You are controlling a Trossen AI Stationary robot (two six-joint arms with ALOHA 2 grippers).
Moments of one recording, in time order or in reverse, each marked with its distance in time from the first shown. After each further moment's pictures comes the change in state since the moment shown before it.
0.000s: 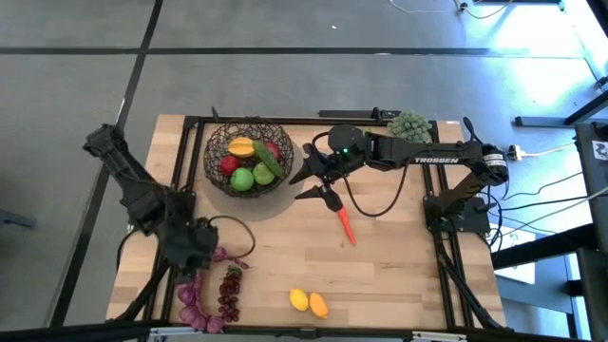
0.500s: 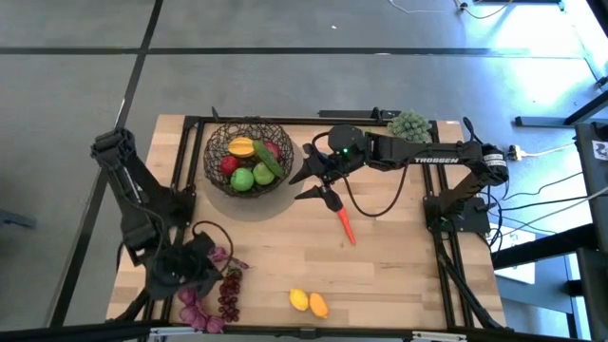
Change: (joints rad) left arm -0.227 0.162 0.000 0.159 -0.455 -0.886; right arm 0.000 0.000 0.000 0.003 0.000 0.000
